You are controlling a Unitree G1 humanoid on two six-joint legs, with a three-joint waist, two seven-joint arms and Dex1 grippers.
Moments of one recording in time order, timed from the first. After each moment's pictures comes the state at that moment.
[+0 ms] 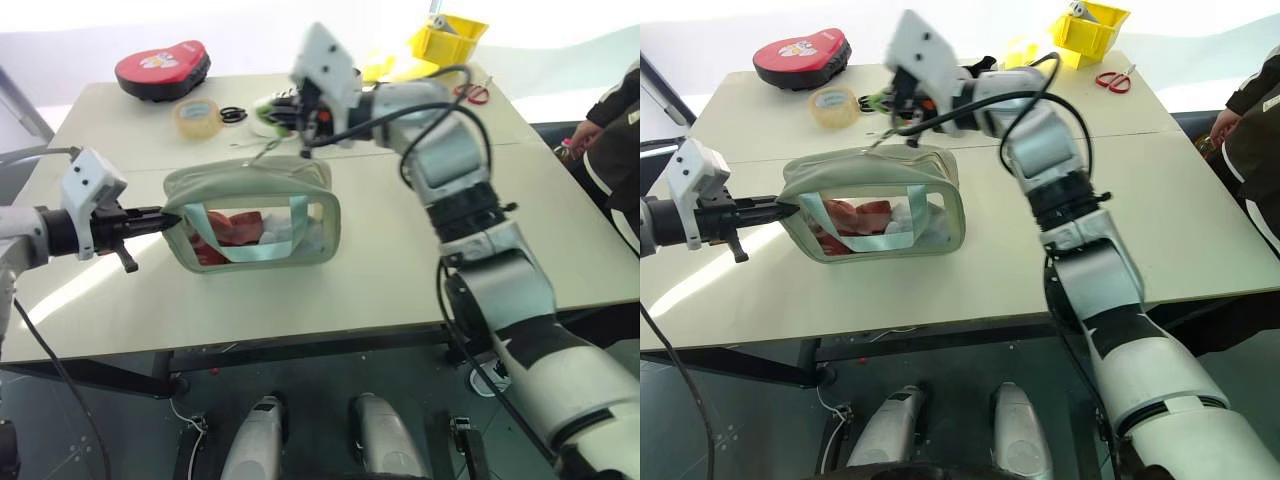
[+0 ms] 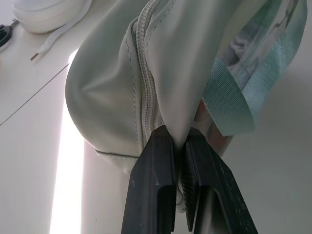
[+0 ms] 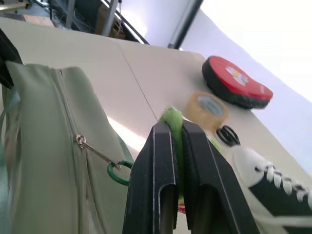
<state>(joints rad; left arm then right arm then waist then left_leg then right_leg) -0.39 1.05 0.23 -0.05 -0.48 0.61 -1.06 -1.24 -0.32 0.18 0.40 0.06 0.41 0.92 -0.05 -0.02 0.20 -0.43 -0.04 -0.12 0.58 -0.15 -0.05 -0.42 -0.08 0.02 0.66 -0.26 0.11</state>
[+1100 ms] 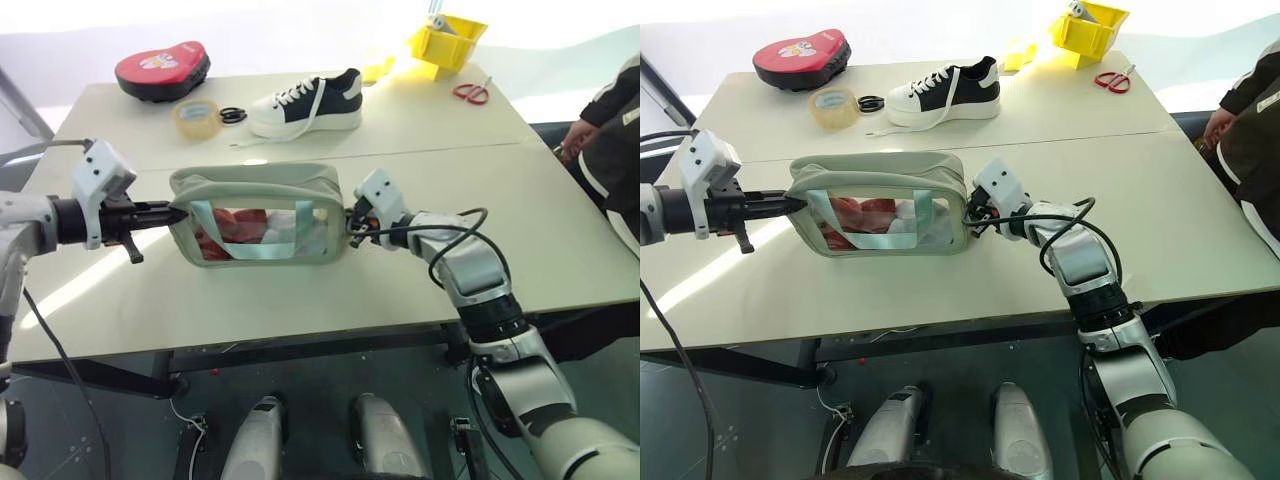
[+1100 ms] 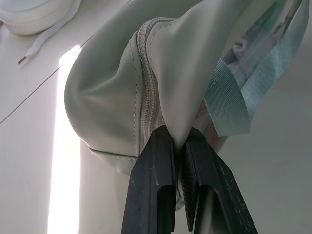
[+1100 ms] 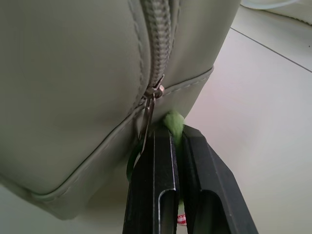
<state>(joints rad) -0.49 1.05 0.14 0.03 -0.45 0.60 -1.11 -0.72 -0.35 0.19 0.12 0.08 0.62 0.65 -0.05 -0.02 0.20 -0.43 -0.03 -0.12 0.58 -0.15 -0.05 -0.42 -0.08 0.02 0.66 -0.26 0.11</state>
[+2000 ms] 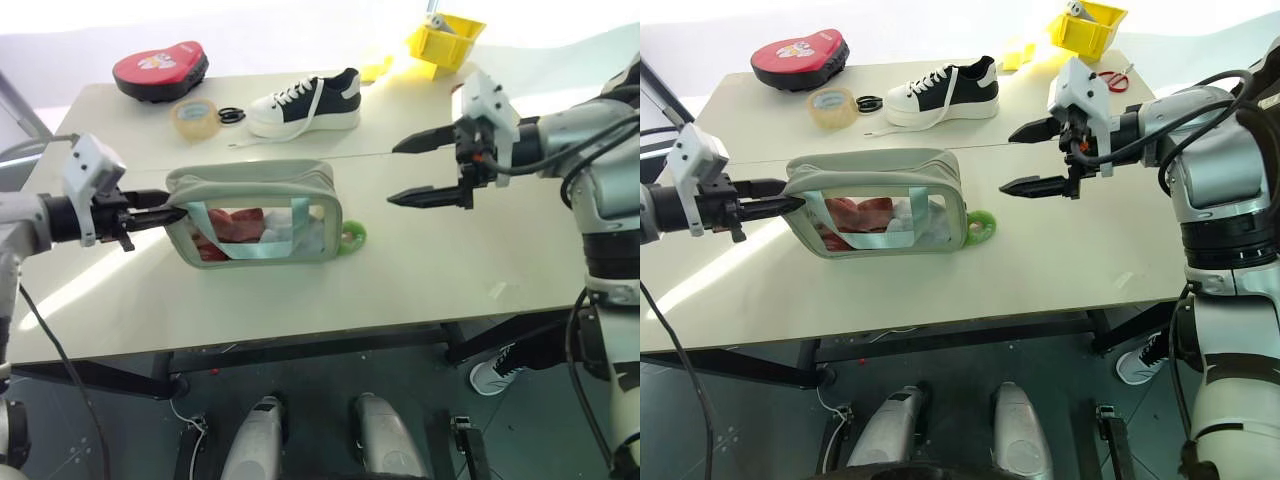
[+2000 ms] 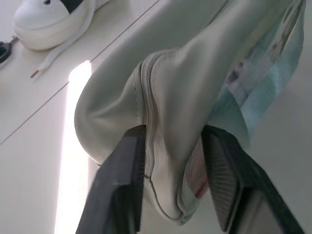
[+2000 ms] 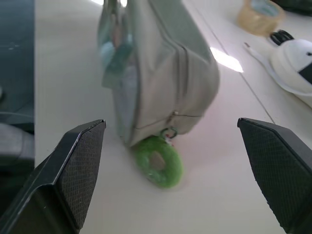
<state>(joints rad) -0.51 1.04 0.20 0.04 -0.48 0.60 -1.12 -1.01 -0.80 0.13 0.11 0.32 0.60 1.37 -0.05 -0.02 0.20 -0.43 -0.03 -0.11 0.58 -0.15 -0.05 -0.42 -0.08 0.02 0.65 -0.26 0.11</state>
